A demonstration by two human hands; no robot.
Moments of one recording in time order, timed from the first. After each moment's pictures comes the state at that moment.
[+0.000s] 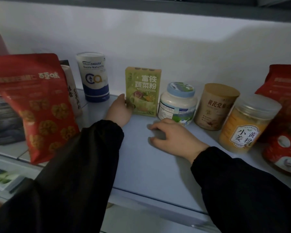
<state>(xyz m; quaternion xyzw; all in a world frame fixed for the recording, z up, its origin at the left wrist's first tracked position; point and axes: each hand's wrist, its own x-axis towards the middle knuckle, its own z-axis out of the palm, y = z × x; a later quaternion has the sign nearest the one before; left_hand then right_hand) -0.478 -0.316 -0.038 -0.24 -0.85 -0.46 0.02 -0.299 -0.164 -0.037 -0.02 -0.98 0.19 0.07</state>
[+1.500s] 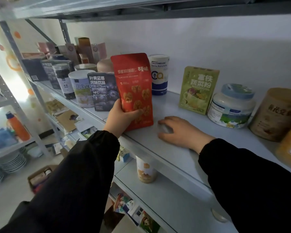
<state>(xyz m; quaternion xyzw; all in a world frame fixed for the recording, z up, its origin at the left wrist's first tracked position) -0.362 -0.483 -0.032 -0.02 -0.78 -0.62 0.11 -0.322 -0.249 -0.027 0.17 -0.97 0.16 -0.02</state>
